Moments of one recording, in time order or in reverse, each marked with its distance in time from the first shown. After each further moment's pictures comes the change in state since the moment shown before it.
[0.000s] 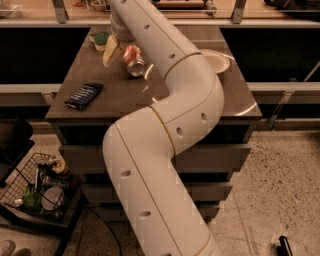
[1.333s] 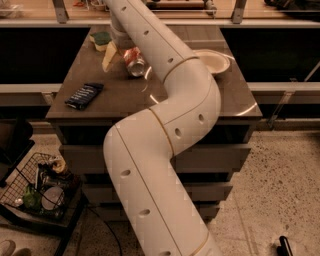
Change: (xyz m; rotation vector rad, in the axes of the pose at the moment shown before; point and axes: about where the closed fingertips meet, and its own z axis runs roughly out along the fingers) arm 0.004 0.007 0.022 -0.026 0.031 0.017
